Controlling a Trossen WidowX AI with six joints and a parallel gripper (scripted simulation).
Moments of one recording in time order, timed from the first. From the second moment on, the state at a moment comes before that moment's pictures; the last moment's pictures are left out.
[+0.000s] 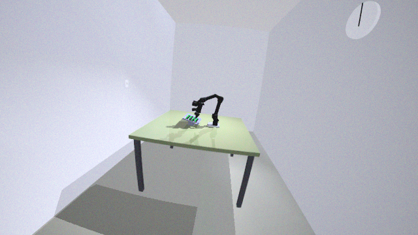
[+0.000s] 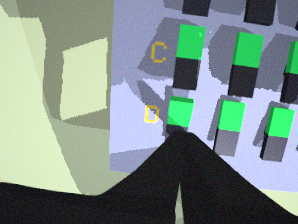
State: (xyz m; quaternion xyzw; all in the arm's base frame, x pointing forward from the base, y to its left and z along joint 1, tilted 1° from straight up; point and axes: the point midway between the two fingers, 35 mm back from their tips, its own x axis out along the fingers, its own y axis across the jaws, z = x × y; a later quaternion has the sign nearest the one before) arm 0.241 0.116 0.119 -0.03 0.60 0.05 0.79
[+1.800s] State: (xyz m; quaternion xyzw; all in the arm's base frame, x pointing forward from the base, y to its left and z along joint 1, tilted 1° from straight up) arm 0.249 0.116 0.087 -0.03 0.61 0.04 0.79
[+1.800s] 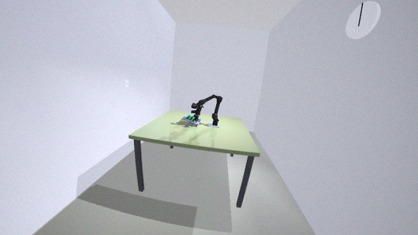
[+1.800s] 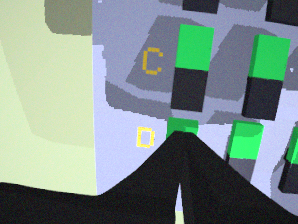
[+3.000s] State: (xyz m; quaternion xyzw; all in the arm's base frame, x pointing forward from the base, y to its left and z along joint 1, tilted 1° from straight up) arm 0.251 0.117 0.083 -0.03 0.61 0.04 0.79
